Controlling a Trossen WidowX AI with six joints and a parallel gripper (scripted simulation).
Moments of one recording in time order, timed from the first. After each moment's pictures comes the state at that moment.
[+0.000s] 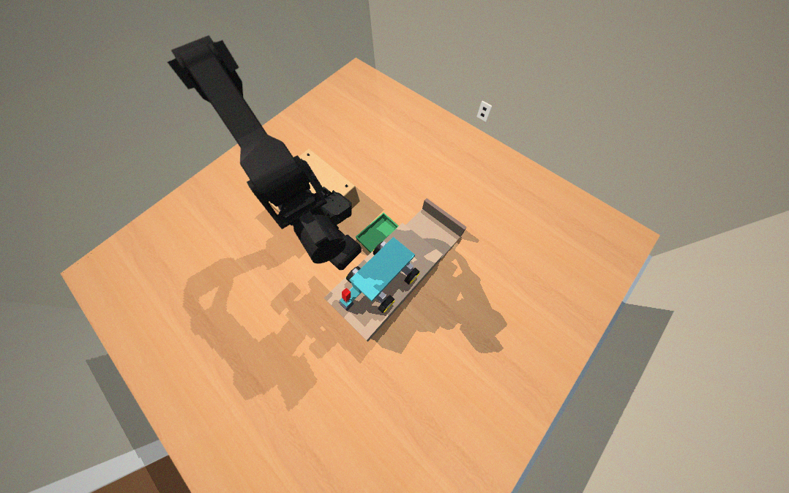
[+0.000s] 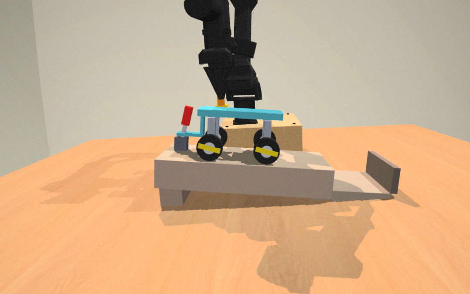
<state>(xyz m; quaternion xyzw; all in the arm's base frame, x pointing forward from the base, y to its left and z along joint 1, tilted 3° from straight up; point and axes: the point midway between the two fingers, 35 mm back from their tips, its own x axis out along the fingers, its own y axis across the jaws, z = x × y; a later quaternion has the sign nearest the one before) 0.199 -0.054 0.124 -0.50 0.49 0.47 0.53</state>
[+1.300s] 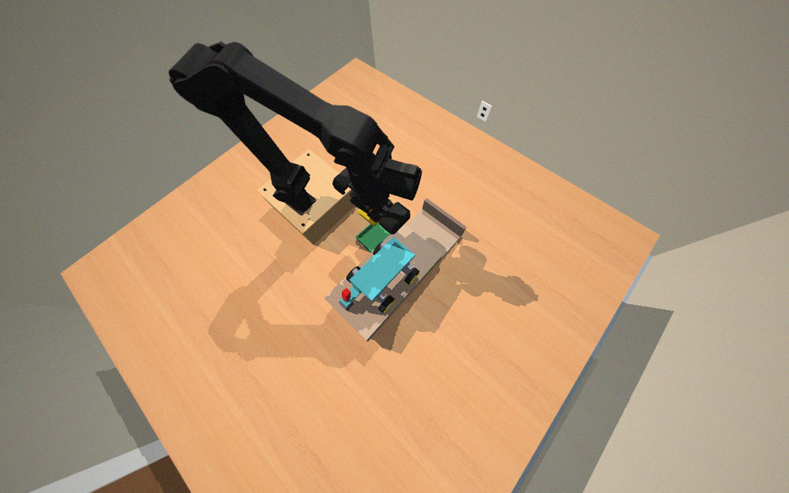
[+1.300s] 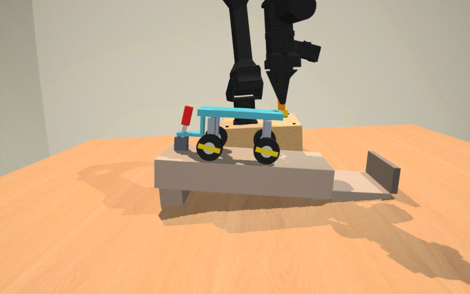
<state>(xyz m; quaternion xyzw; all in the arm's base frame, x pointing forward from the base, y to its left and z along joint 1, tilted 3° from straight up) 0.226 0.074 0.111 -0.50 0.50 0.48 0.53</state>
